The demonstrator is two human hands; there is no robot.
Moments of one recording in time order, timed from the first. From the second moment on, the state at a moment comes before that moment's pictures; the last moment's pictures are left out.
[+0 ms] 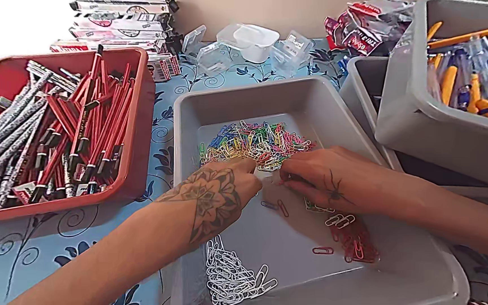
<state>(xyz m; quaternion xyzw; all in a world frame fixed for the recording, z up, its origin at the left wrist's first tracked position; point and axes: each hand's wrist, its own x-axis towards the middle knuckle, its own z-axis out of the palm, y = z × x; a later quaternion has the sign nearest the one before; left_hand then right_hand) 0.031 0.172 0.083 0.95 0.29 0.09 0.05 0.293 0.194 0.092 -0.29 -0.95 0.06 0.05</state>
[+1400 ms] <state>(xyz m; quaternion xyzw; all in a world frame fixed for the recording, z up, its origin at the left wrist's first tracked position) 0.030 0.147 0.076 0.92 0.37 0.17 0.02 0.296 0.153 0.106 -0.30 -0.95 0.03 0.01</state>
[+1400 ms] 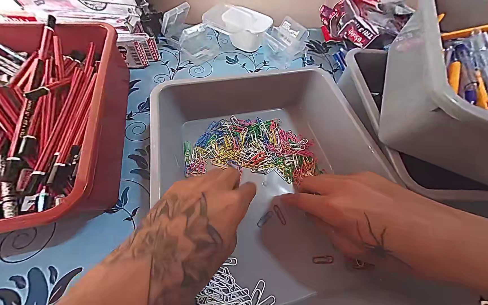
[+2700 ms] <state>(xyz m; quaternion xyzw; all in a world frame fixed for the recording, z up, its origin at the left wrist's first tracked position) 0.050 0.146 0.078 0.92 0.40 0.03 0.03 0.293 0.172 0.101 -0.35 -0.93 0.05 0.06</state>
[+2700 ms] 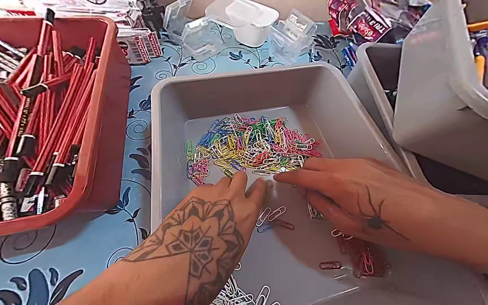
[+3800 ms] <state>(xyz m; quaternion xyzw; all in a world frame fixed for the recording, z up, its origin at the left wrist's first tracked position) 0.046 0.152 0.096 0.91 0.41 -0.01 0.08 0.292 0.178 0.097 -0.31 -0.95 0.04 0.00</state>
